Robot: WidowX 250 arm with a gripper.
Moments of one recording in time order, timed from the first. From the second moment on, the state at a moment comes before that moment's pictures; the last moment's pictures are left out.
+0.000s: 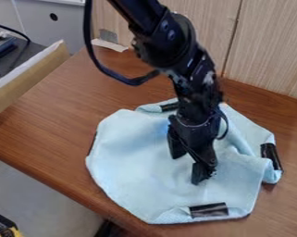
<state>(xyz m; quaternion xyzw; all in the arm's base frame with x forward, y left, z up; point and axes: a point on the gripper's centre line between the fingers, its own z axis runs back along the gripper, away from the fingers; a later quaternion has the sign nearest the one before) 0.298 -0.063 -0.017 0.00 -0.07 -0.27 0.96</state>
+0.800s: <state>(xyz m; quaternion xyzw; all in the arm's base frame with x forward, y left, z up) 0.332 0.026 -0.019 0.02 -0.06 -0.21 0.98</state>
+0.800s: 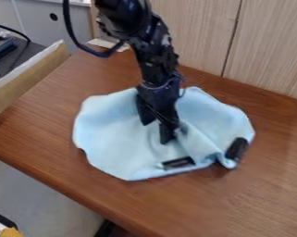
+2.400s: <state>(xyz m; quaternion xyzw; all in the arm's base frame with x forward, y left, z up) 0.346 0.077 0.022 0.03 -0.06 -0.18 0.98</state>
